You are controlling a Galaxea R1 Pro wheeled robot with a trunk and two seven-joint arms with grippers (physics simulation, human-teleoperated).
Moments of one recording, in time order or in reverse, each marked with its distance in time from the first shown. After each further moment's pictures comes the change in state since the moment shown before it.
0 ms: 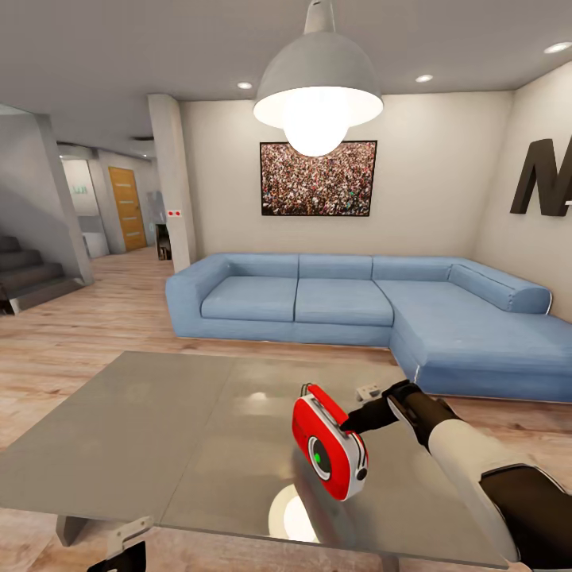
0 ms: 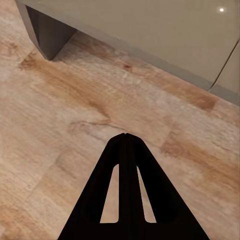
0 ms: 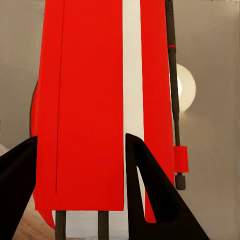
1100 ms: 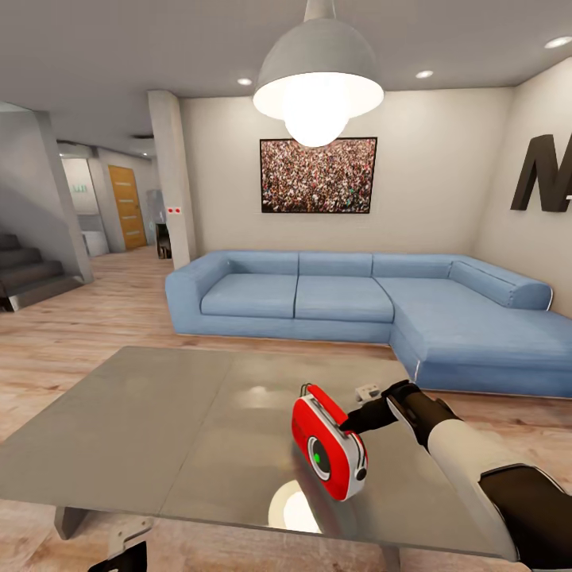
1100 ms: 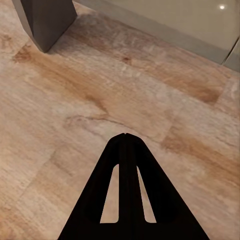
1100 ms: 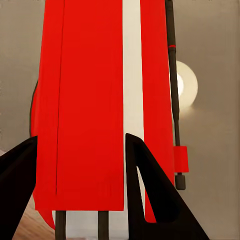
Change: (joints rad) left arm 0.000 -0.003 0.000 0.000 0.000 0.000 0.000; right arm 0.000 0.003 0.001 0.000 0.001 0.003 -0.001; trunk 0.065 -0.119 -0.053
